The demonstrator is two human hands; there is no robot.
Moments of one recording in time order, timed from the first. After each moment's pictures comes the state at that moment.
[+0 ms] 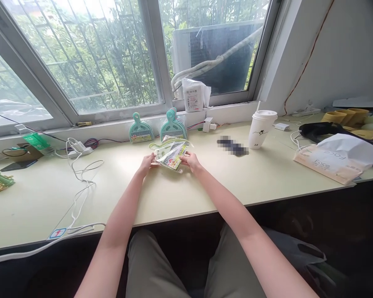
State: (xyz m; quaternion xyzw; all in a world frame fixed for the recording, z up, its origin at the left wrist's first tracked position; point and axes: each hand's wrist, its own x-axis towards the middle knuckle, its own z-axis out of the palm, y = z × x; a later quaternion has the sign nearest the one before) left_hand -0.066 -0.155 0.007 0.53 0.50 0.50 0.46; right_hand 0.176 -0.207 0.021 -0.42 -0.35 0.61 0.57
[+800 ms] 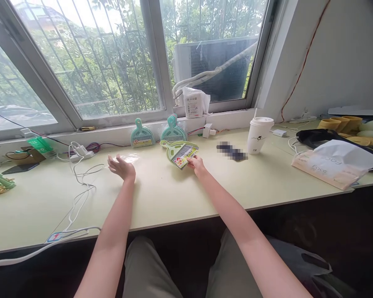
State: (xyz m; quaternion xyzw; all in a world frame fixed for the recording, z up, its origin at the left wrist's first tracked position) left_hand -0.112 -0.184 0.033 0.46 0.71 0.53 -0.08; right_hand 0.193 -0.206 0.017 -0.42 -0.27 0.58 0.64
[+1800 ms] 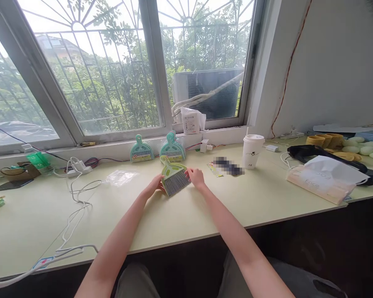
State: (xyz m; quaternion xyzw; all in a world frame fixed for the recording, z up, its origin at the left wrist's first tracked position) left_hand -0.023 -0.187 0.026 0.60 0.46 0.36 0.54; right_hand 0.207 -0.203 0.021 -0.58 -0.59 0.28 0.49
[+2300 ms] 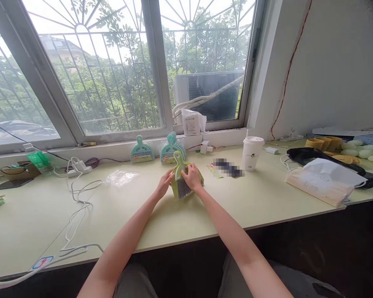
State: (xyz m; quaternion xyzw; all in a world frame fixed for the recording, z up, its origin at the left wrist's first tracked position) left_hand 0.020 -0.208 0.029 0.71 0.36 0.44 0.41; right_hand 0.185 -0.208 0.030 -0.60 -0.66 0.05 0.45
